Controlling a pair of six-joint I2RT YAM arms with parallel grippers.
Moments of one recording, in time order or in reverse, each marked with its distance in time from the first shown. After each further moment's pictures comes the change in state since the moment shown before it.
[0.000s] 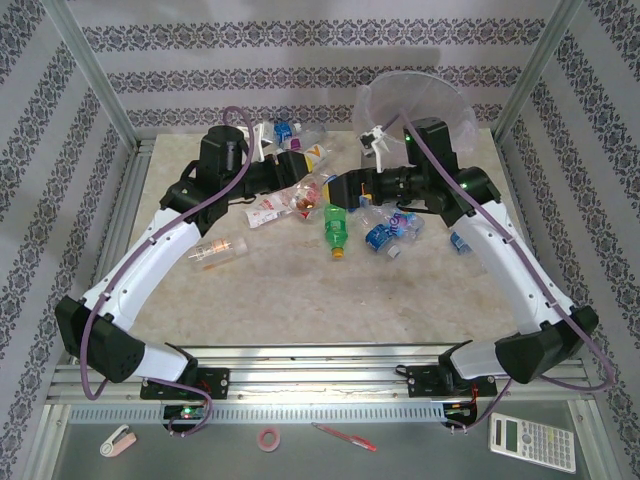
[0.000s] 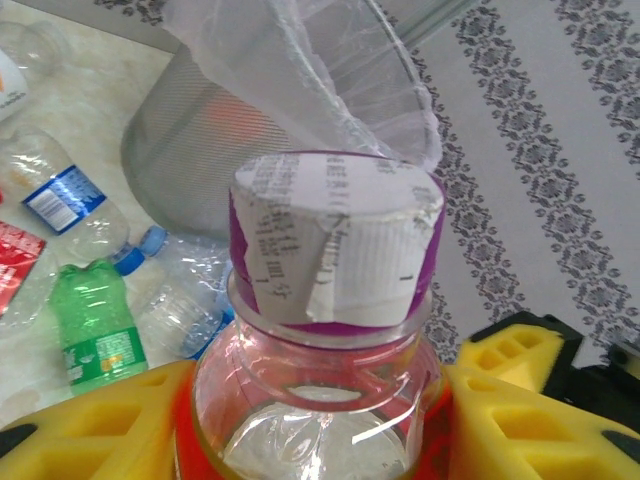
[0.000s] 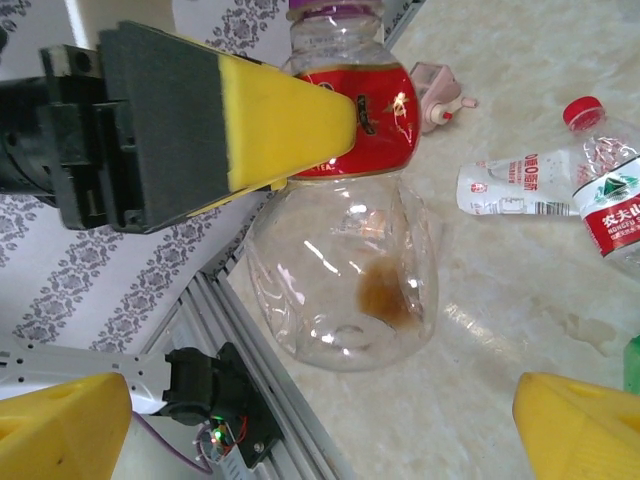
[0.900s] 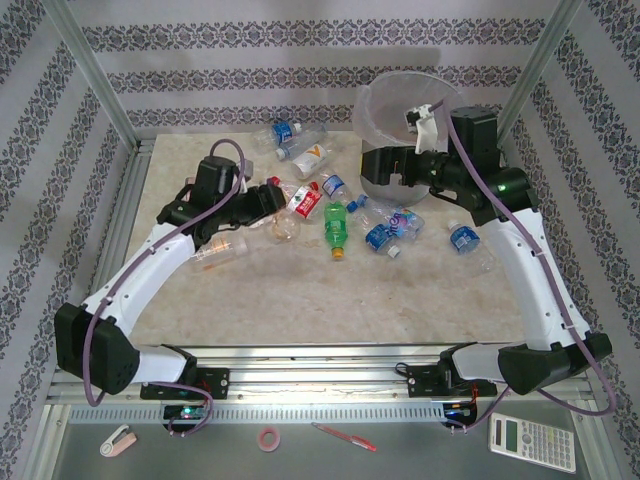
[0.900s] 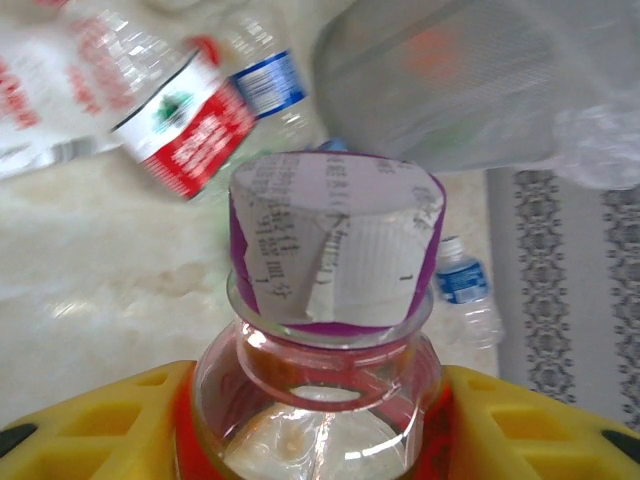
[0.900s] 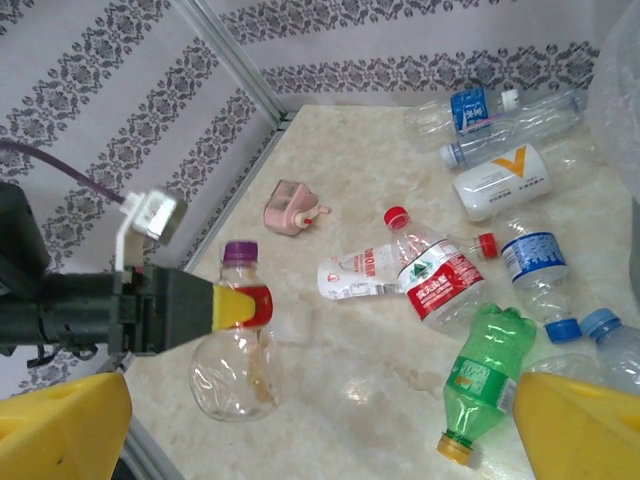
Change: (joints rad) left arm 0.092 -0.072 -0.233 -0.093 -0.050 -0.035; right arm -0.162 -0.076 0.057 -0.022 0.189 -0.023
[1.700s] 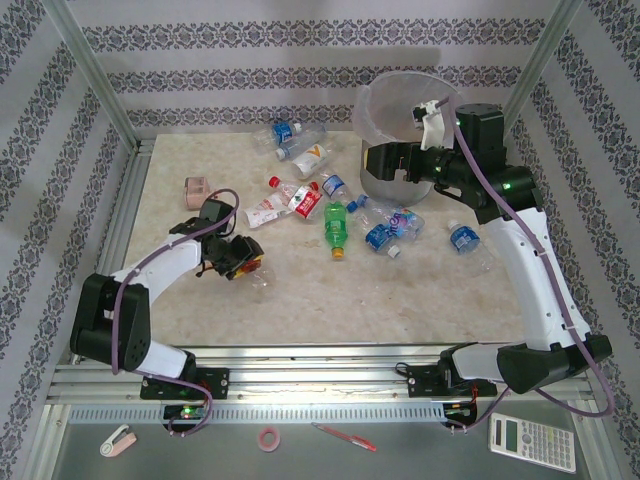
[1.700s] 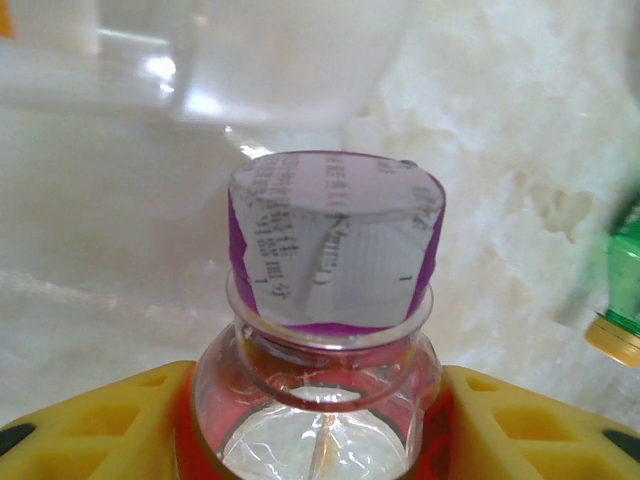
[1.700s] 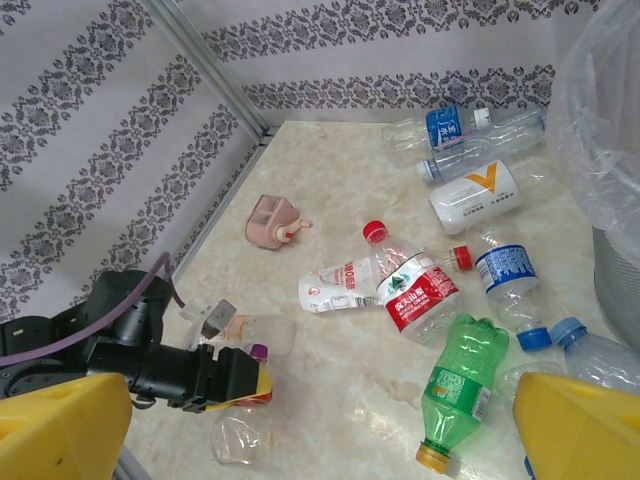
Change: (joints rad) left arm 0.129 0.103 -0.346 -0.098 -0.044 -0.107; right arm -0.026 0.003 0.029 -0.008 0.033 -0.018
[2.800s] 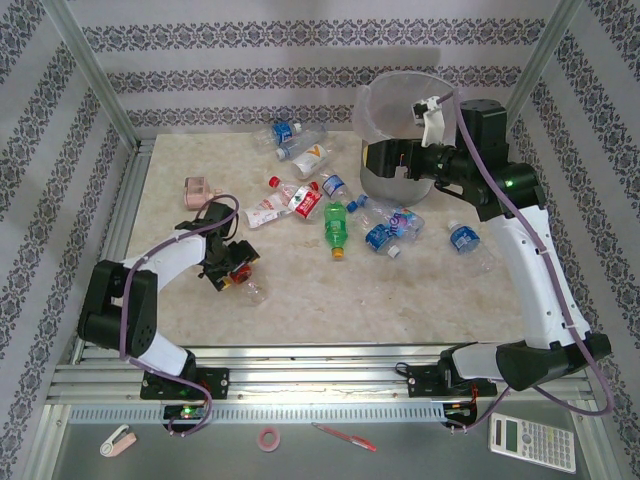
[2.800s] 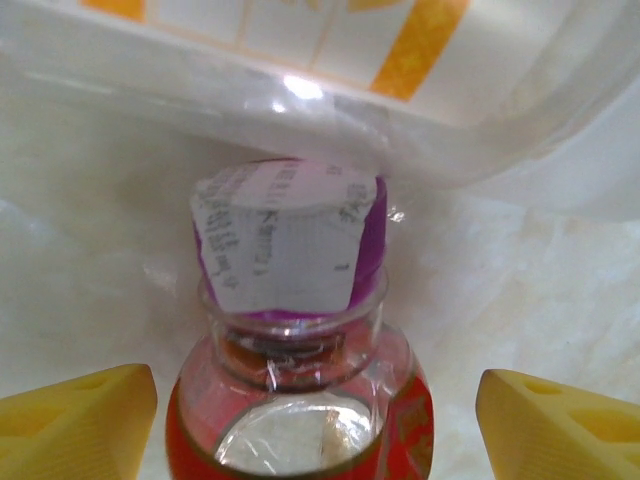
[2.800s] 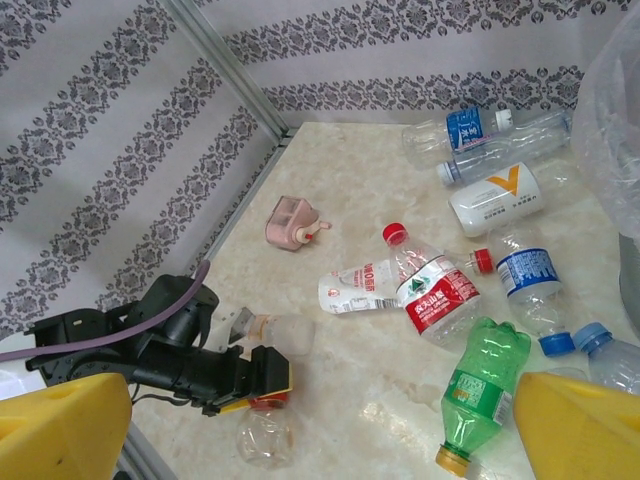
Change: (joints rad) left arm 0.016 0.103 0.011 -0.074 -0.135 -0.087; right arm -0.002 0.015 0.039 -0.016 -0.041 0.015
